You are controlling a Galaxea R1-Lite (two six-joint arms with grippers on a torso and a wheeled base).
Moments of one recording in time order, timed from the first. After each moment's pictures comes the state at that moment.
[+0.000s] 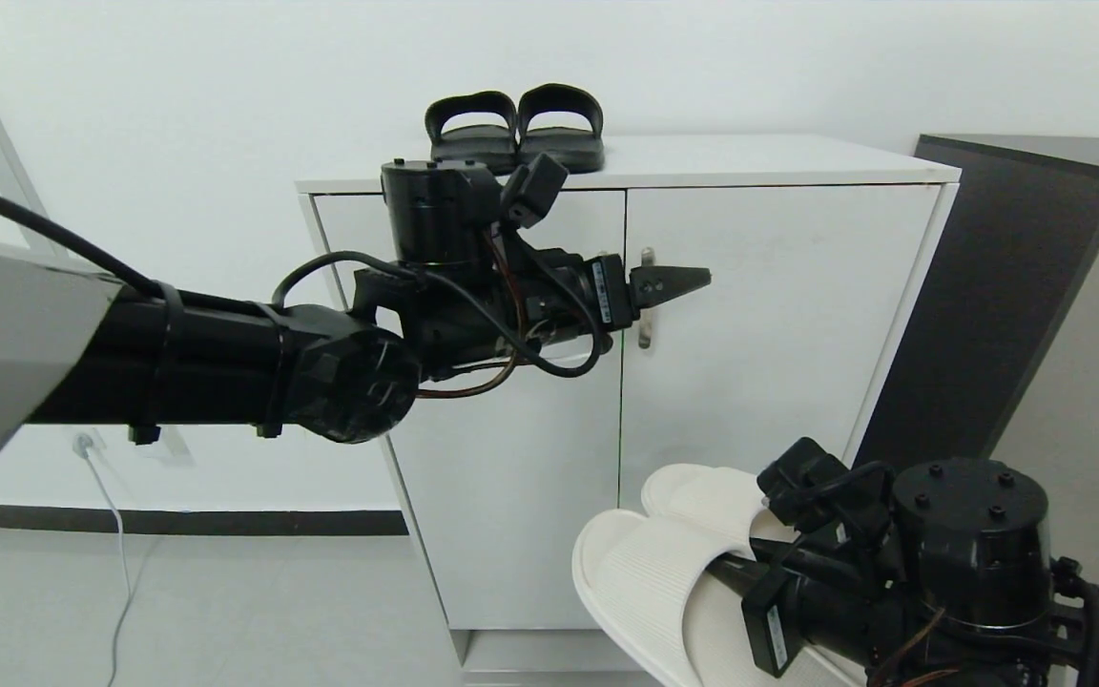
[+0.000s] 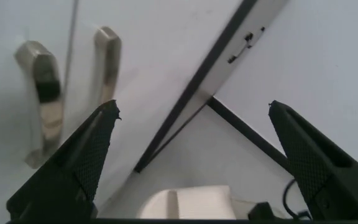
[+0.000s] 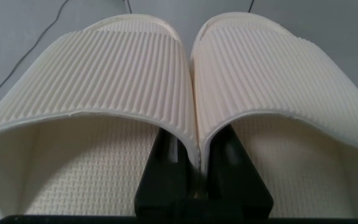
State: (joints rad) left arm -0.57 1.94 -1.39 -0.55 -0.45 -0.39; right arm 0.82 1.67 -0.48 -0.84 -0.08 0.04
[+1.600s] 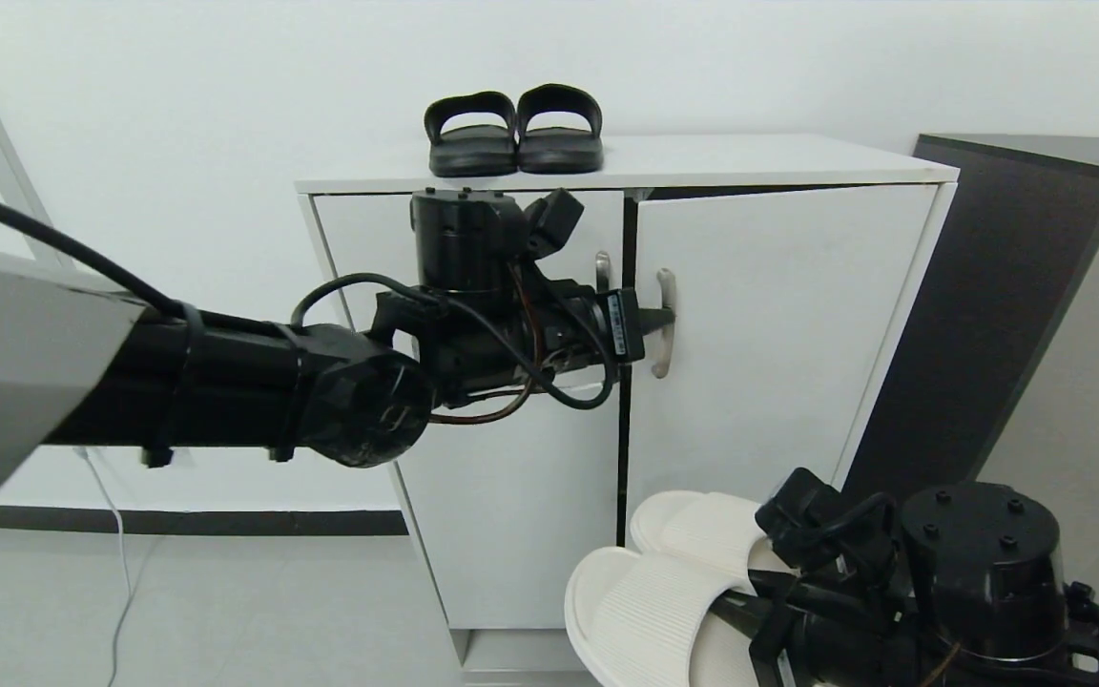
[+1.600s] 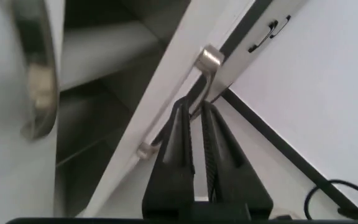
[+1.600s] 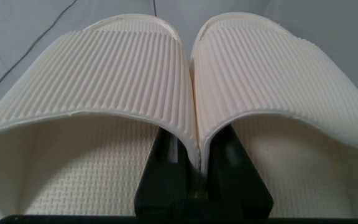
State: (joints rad) left arm -0.60 1.93 -1.33 -0.52 -0.36 -0.38; right arm 0.84 1.66 -0.43 -0.84 -0.02 0.00
